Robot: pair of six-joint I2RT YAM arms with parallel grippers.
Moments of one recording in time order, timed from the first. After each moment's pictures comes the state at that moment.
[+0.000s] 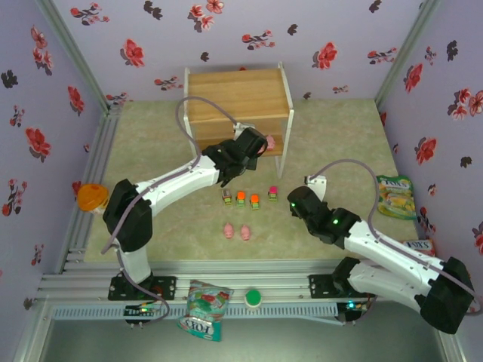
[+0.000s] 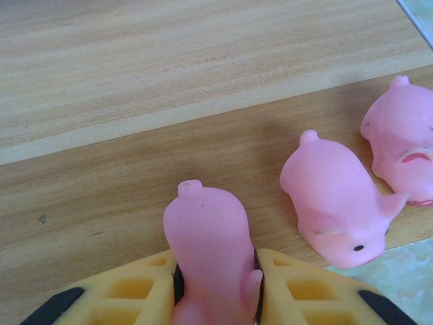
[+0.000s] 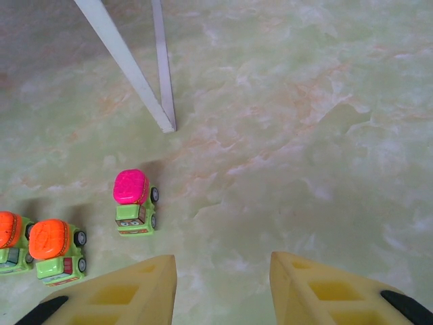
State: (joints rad) left arm -0.89 1.82 1.56 -0.58 -0.51 -0.48; right arm 0.82 0.93 0.60 -0.55 0.54 0.76
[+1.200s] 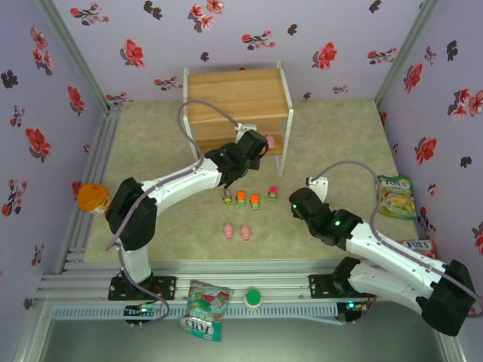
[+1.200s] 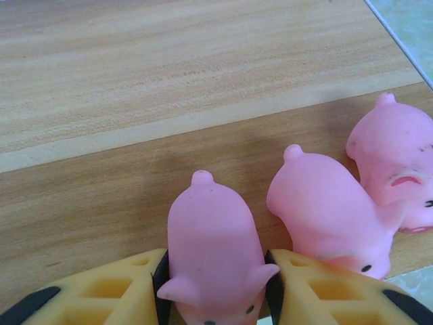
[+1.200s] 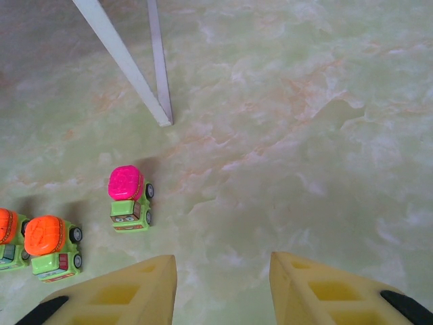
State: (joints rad) left arm -0.89 1.84 1.50 -0.43 -0.52 -0.48; right arm 0.82 0.90 0.59 -0.56 0.54 0.77
